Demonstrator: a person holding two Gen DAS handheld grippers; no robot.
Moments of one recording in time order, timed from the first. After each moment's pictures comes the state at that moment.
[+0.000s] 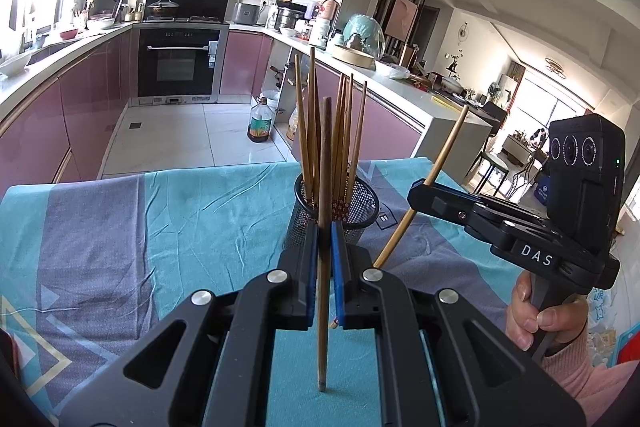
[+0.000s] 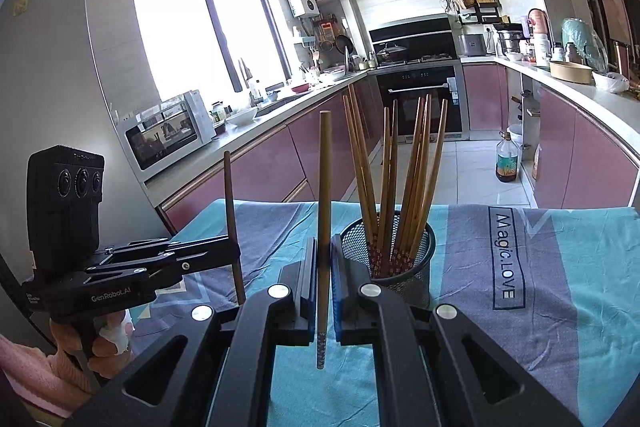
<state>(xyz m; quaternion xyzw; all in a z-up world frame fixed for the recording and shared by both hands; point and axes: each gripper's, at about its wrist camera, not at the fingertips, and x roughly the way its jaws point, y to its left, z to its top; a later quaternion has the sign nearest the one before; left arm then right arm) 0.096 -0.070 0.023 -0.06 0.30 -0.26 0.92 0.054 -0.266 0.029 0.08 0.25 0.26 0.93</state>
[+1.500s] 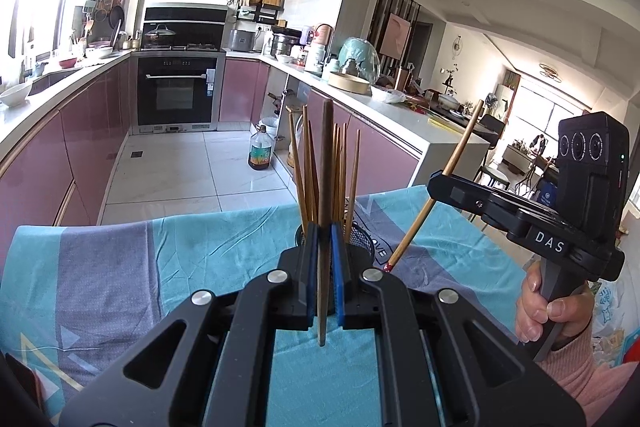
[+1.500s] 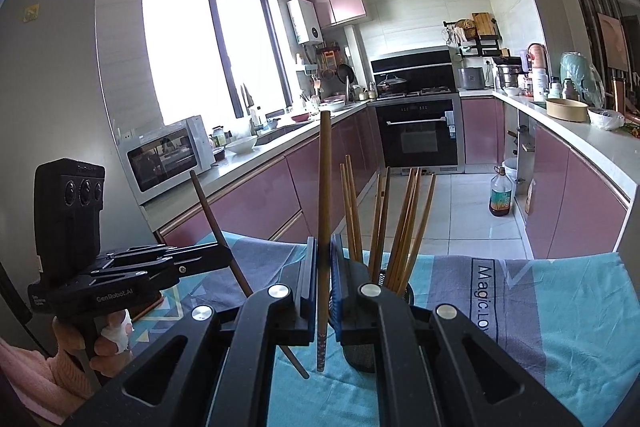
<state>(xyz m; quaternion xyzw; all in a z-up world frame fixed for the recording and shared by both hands) 0.102 -0.067 0.054 -0.05 0.25 -0.26 0.93 0.049 -0.275 0.070 0.07 0.20 0.26 0.94</state>
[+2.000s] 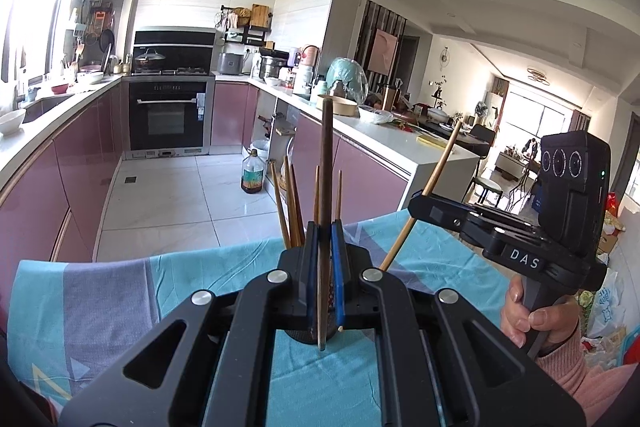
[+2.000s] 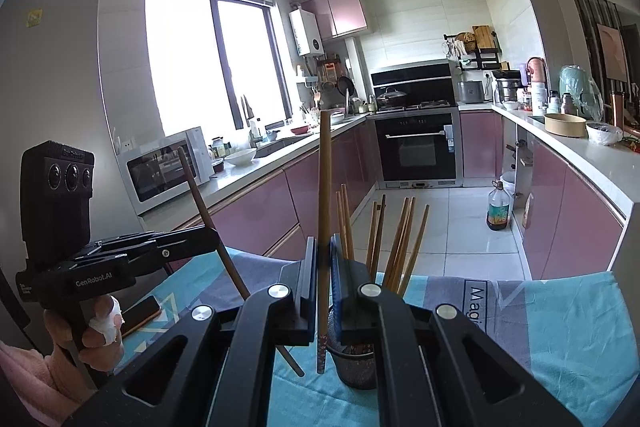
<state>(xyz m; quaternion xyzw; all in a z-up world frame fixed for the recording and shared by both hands) 0.089 -0.073 0.080 -0.04 0.21 -0.27 0.94 0.054 -0.281 0.083 0.06 0.18 0.25 0.95</state>
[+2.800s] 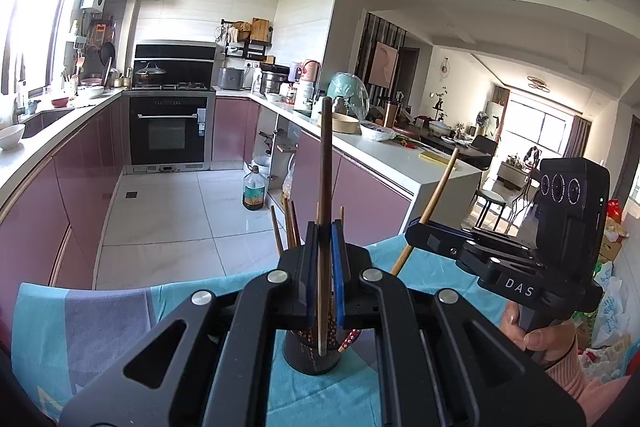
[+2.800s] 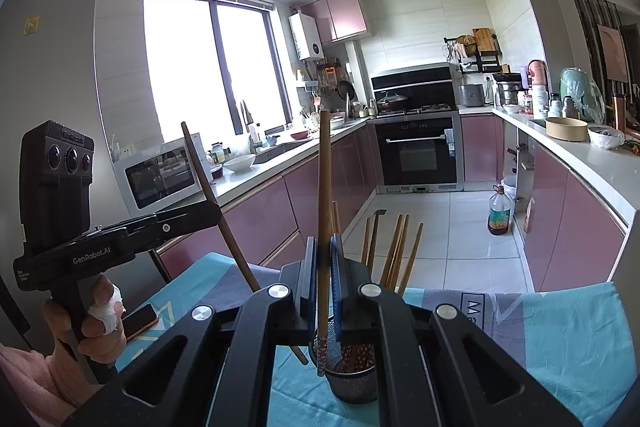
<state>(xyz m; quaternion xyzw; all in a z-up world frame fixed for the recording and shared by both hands) 0.082 -0.075 0.103 -0.04 0.19 -0.27 0.94 0.063 -0.284 0.088 0.06 0.17 0.26 0.95</state>
